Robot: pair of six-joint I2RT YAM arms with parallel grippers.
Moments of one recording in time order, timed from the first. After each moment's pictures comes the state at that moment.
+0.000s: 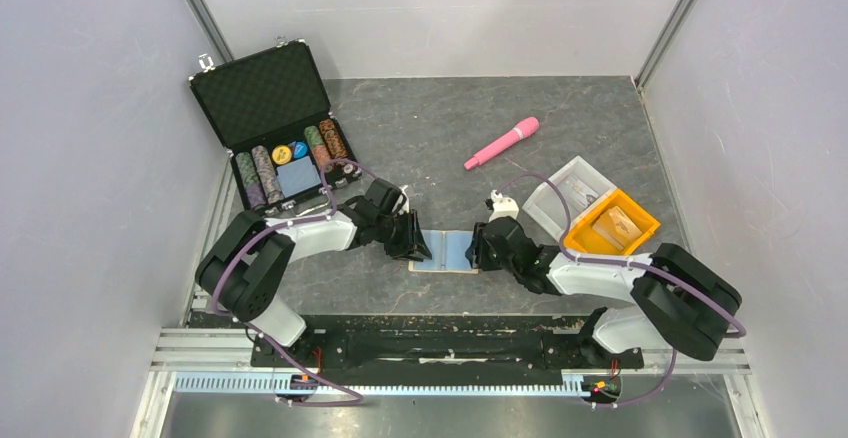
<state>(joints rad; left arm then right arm) -0.62 1.58 0.72 -0.13 0.40 -0.72 0.86 1.35 0.44 0.17 0.23 0.68</state>
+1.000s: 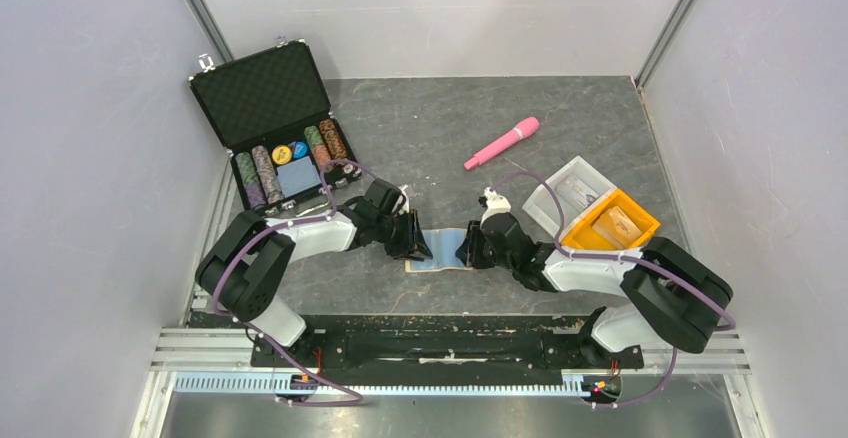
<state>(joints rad) -0.62 1.58 0.71 -0.10 0.41 -0.73 0.85 1.40 0.45 0.27 0.12 0.69</state>
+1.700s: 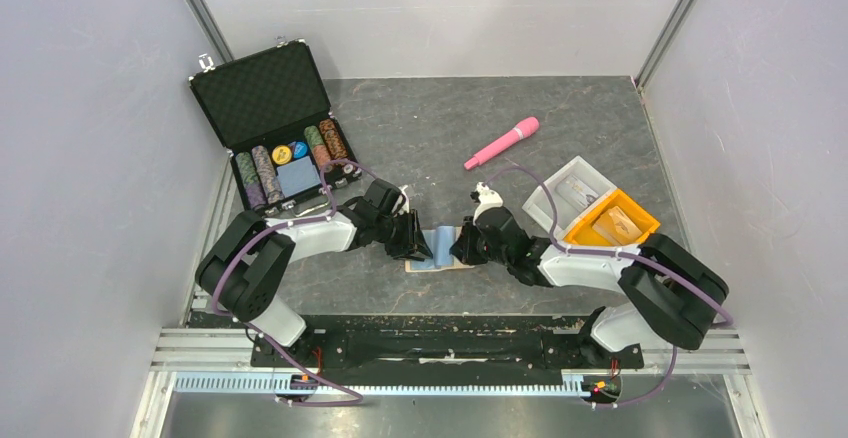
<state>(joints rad) -0.62 1.58 0.70 -0.09 0.41 -0.73 0.85 1.43 0.51 0.28 0.03 0.68</state>
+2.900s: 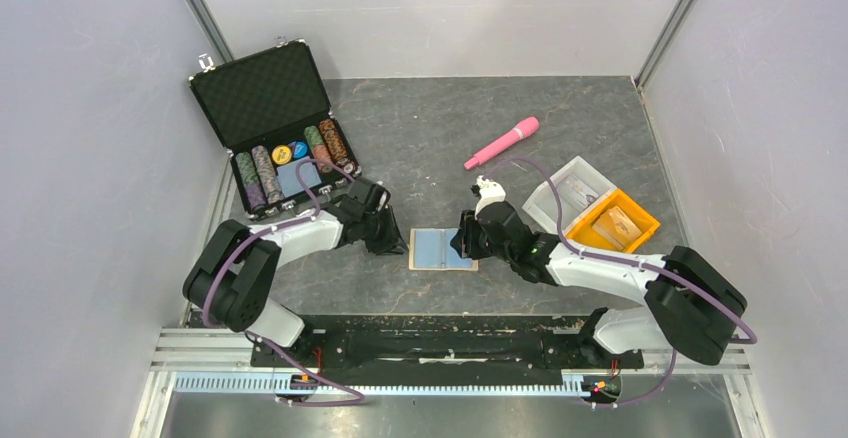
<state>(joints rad) -0.53 1.51 0.69 -0.23 0.24 -0.75 0.86 1.33 0.58 0.11 0.13 0.60</state>
